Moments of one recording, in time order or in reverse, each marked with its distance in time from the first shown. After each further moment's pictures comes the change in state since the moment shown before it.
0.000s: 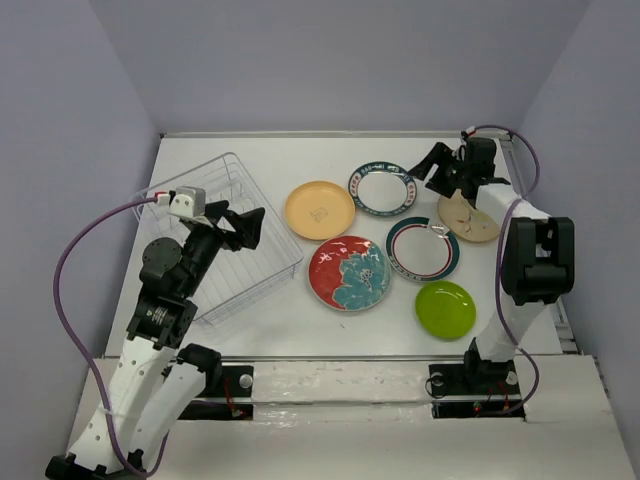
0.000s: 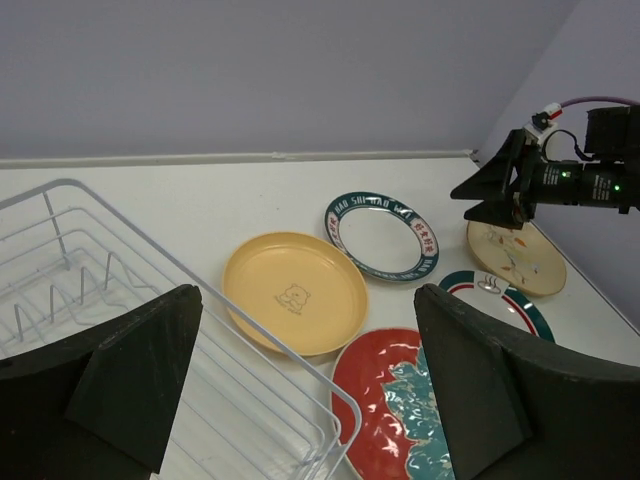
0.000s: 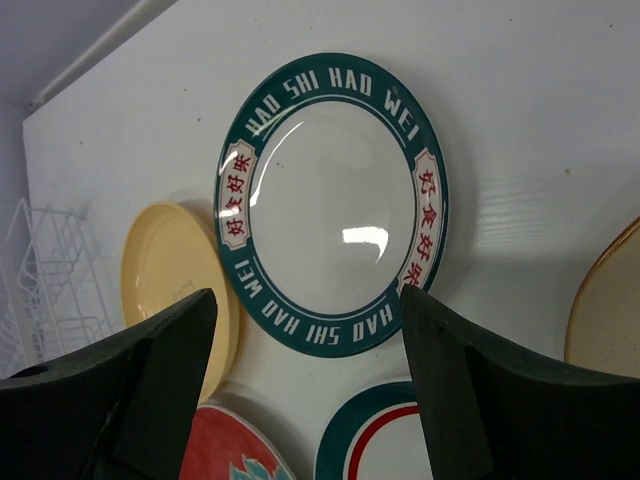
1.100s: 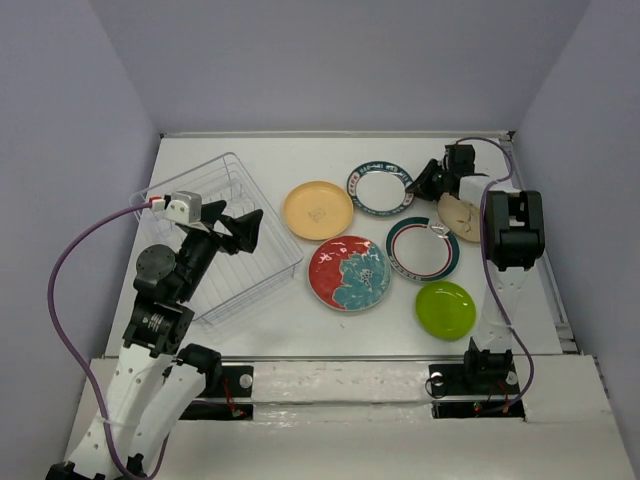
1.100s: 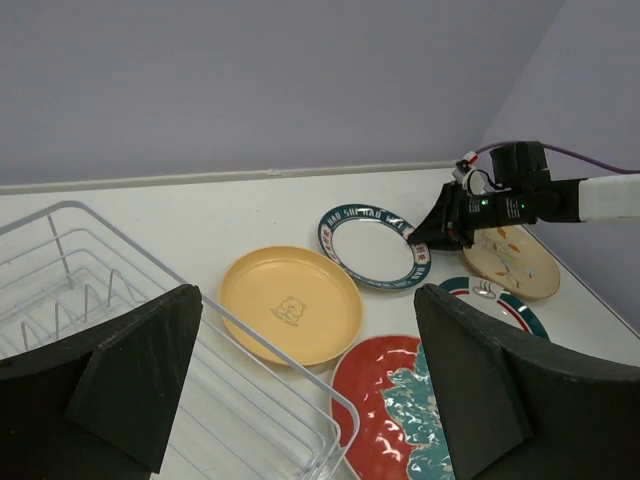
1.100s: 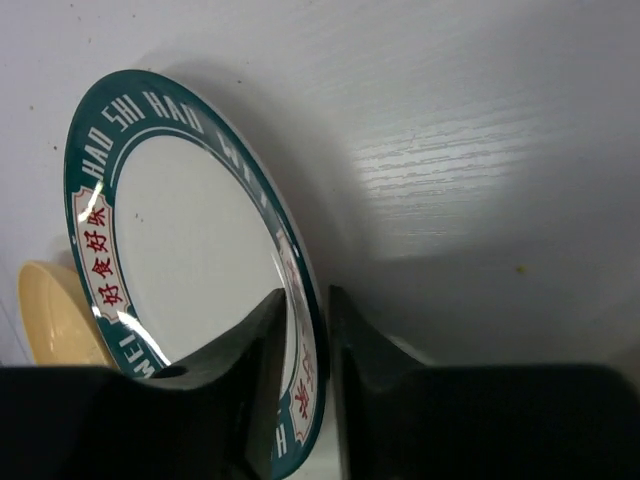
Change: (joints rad) left arm 0.000 -0.042 0.000 0.000 0.021 0.022; right arm 0.008 0.373 0.250 -0.082 0.023 0.013
